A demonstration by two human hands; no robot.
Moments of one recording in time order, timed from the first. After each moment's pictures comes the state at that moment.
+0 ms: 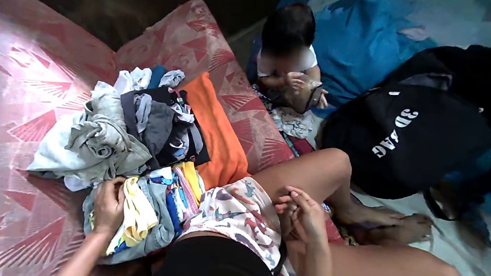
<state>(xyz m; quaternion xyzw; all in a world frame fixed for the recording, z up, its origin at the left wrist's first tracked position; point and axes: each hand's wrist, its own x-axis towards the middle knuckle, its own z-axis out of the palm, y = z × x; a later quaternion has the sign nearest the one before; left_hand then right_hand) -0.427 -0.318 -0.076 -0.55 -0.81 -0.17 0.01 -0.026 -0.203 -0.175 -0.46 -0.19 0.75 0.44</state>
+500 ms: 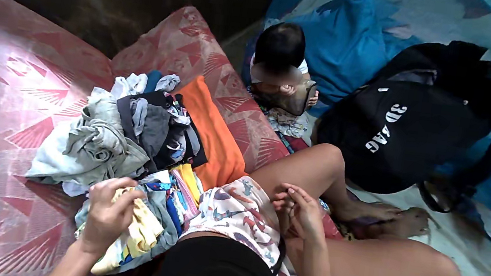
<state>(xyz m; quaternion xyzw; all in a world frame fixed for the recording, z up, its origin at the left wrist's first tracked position) -0.378 -0.295 -0.016 -0.78 -0.58 -0.19 0.13 -0.026 -0.203 -0.175 -0.46 -0.18 0.74 0.45</state>
